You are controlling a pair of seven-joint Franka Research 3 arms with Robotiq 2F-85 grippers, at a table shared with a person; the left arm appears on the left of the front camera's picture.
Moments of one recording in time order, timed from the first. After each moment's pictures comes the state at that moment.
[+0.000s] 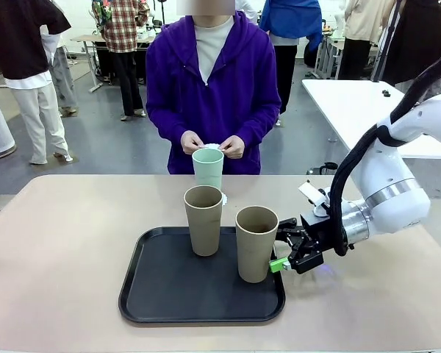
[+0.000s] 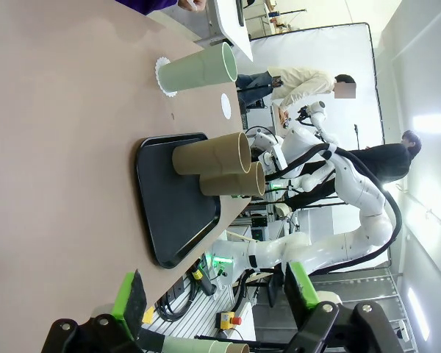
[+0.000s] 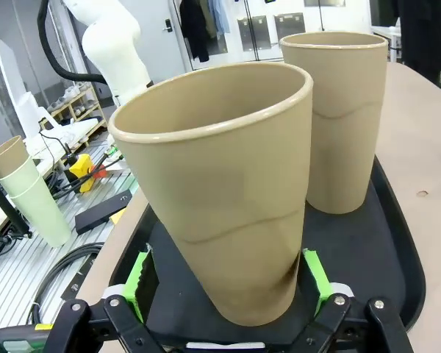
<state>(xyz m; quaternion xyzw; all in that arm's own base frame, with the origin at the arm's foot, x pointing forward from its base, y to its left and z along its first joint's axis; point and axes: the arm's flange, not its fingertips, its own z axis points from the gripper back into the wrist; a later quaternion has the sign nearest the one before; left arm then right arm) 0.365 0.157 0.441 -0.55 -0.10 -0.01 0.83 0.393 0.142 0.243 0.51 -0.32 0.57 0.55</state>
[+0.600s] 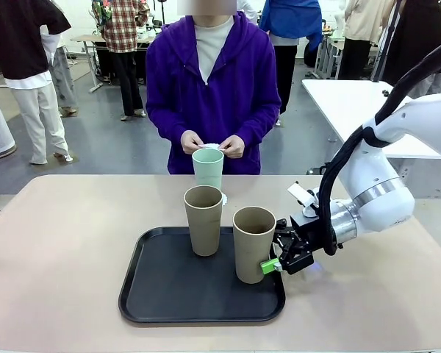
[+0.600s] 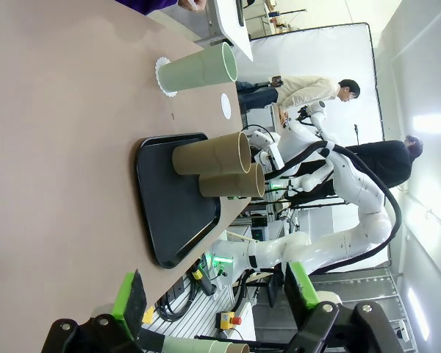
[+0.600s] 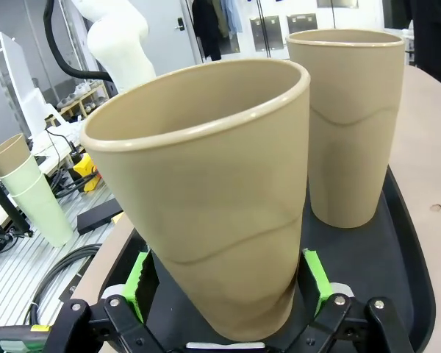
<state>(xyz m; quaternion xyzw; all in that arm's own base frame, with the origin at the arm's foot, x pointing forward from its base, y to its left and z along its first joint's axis) 0.365 0.157 0.441 -0.55 -0.10 -0.01 0.83 0.399 0.163 0.235 0.52 -0.31 0.58 0.54</state>
